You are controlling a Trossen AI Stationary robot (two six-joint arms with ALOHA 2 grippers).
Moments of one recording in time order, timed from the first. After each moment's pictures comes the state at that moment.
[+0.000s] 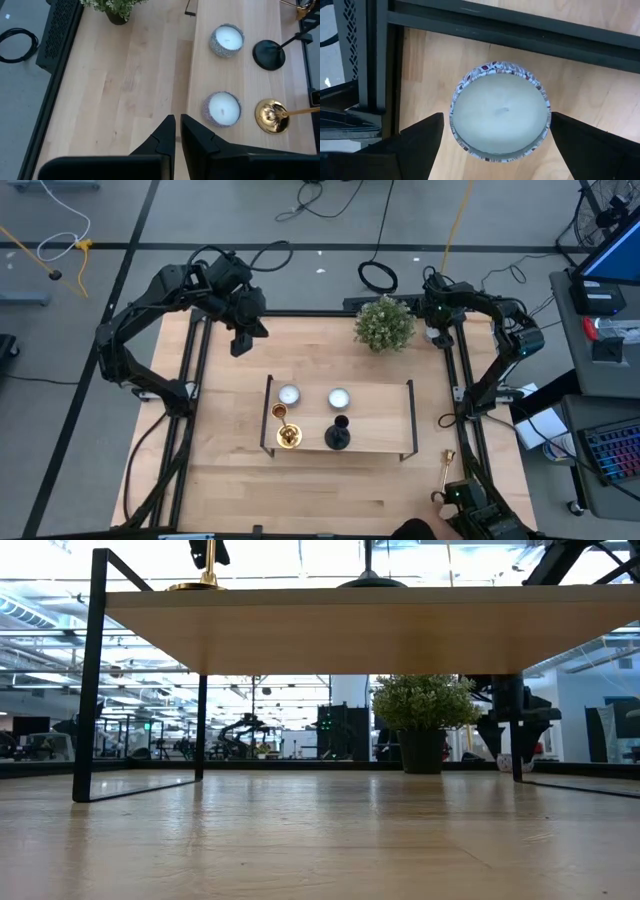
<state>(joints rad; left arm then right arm) 0.49 1.44 1.84 -1.37 0.31 0.25 -1.24 1.70 1.04 -0.84 0.05 1.71</state>
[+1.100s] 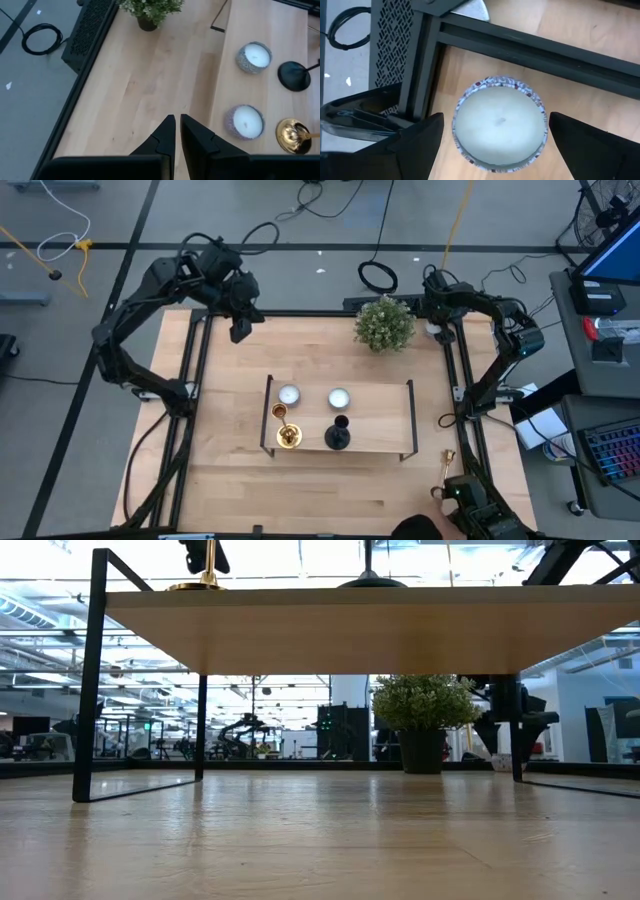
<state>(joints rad) 0.61 1.42 1.84 -1.33 0.31 0.22 -1.24 1.69 1.03 -0.75 0.13 1.63</state>
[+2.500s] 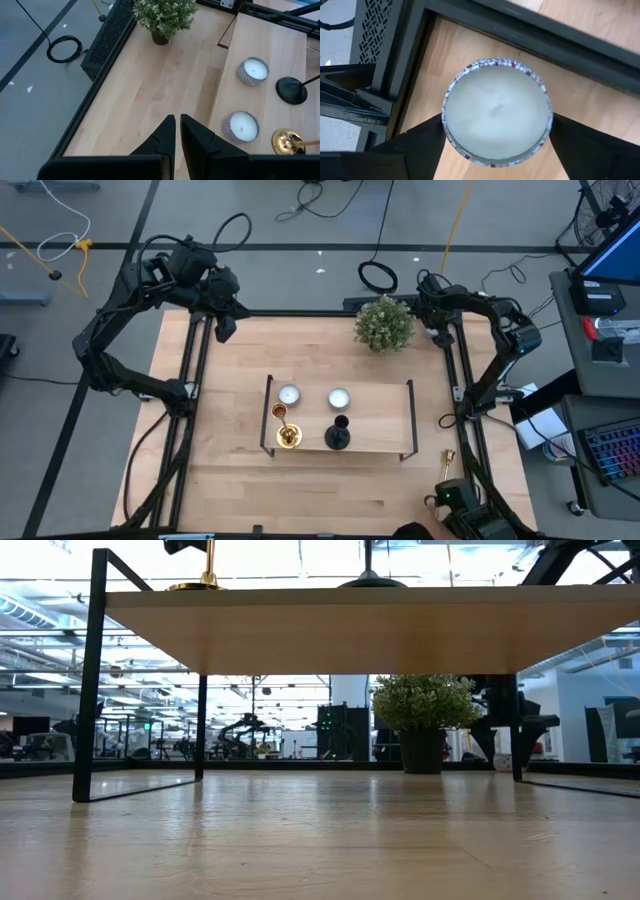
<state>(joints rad) 0.61 1.31 1.84 -1.33 0.25 0.15 -1.19 1.72 1.02 -0.76 0.14 1.57</state>
